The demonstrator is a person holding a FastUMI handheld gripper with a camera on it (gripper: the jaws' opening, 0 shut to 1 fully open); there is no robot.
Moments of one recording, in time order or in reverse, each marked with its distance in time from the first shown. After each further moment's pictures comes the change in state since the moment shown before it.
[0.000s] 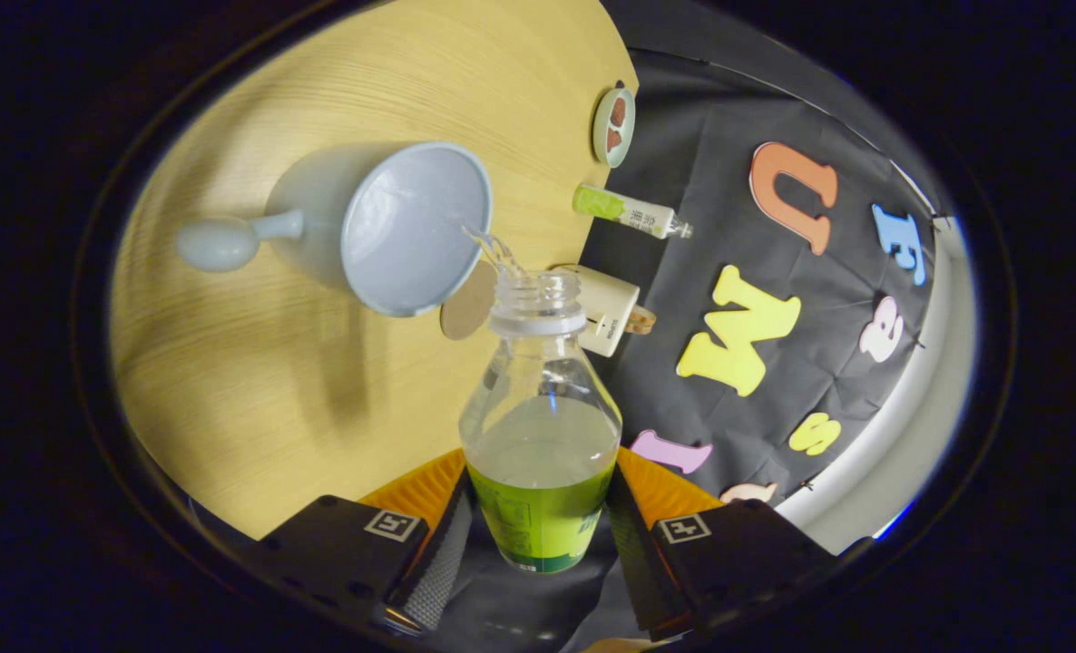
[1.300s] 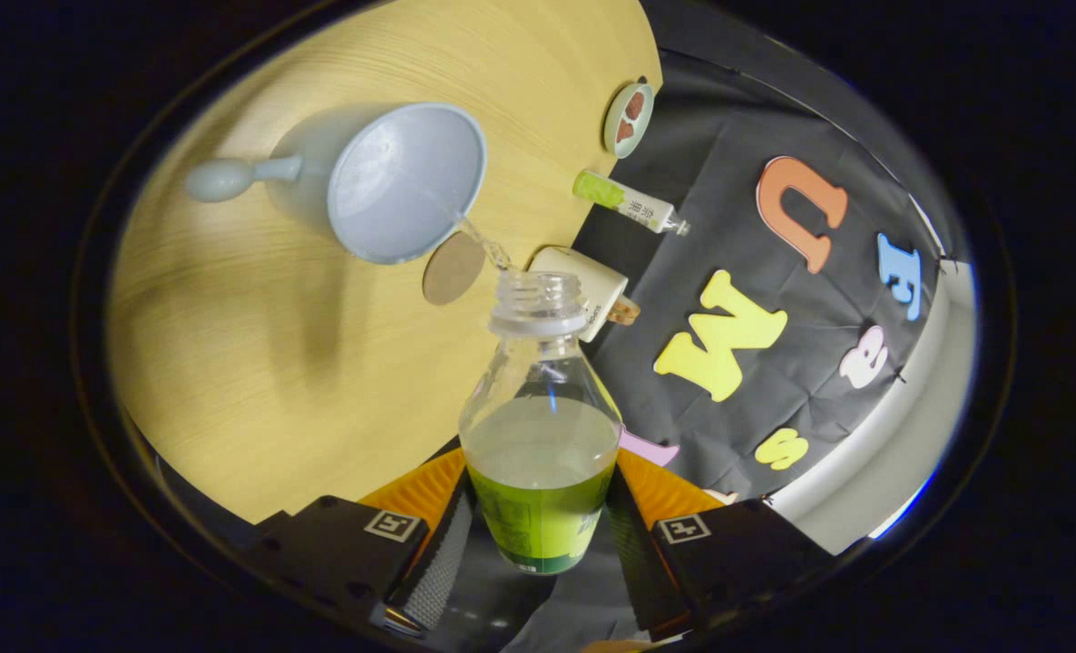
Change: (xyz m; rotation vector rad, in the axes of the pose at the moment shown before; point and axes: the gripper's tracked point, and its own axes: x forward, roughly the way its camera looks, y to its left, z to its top) arm 0.000 -0.023 -0.010 -0.118 0.046 -0.053
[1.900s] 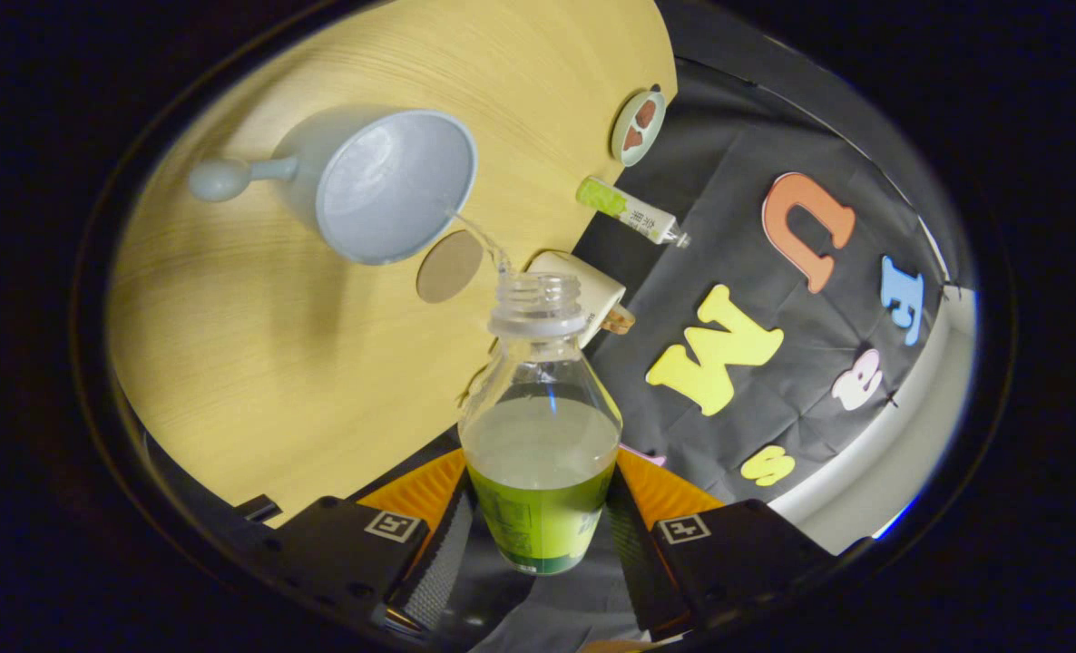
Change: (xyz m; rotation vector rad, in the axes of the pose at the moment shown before) arm -0.002 -0.017 0.003 -0.077 -0.004 -0.020
